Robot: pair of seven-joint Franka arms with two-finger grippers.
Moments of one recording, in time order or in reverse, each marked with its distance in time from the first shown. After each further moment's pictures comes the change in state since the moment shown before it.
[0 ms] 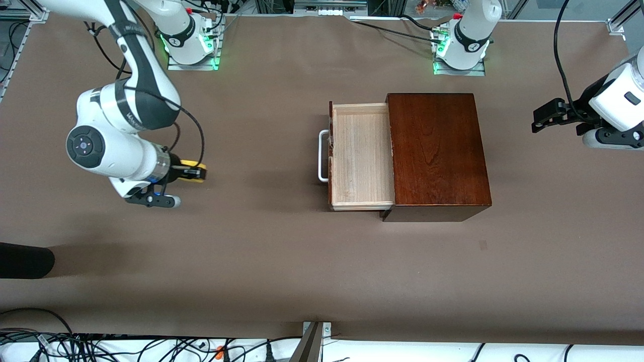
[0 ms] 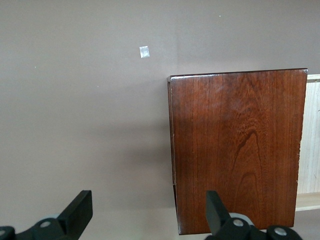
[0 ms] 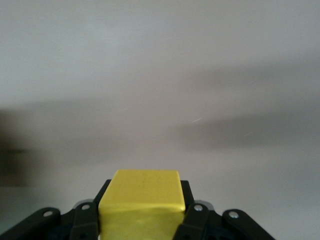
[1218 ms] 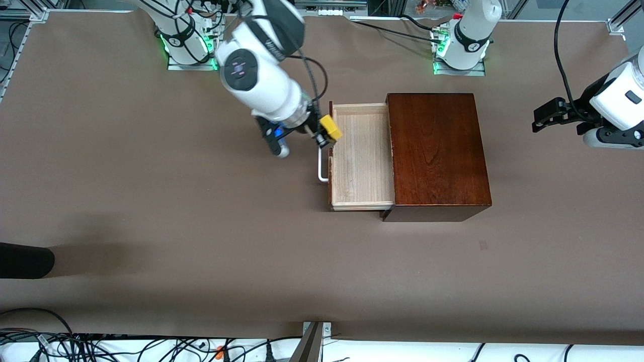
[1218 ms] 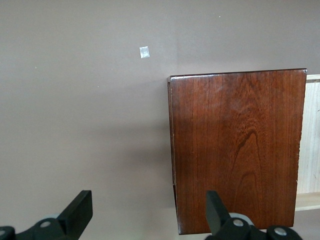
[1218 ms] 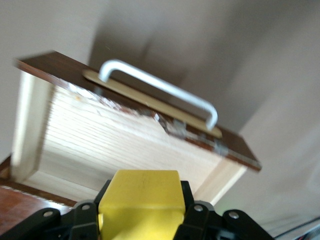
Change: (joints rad) left arm 0.000 -0.002 0.000 0.000 0.000 0.000 0.000; right arm 0.493 0.084 0.009 0.161 0.176 0.230 1.320
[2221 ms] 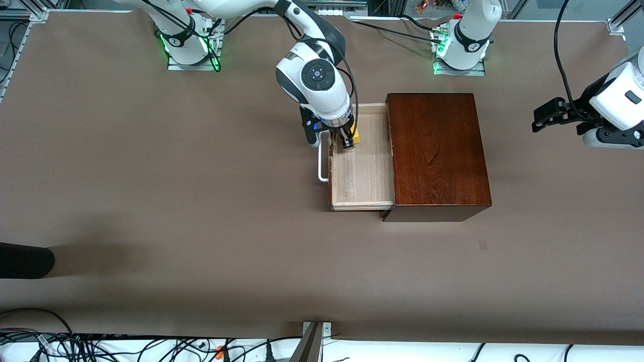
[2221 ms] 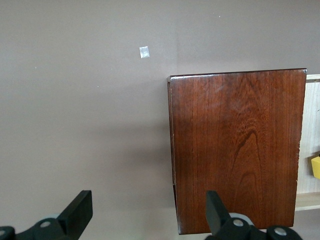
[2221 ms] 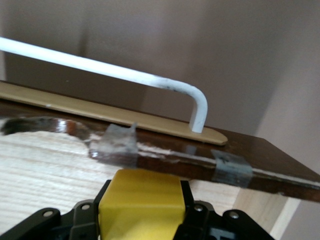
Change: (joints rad) left arm 0.000 0.000 0.000 0.000 0.000 -0.001 0.000; right arm 0.144 0.190 -0.004 0.002 -0.236 0.143 0.392
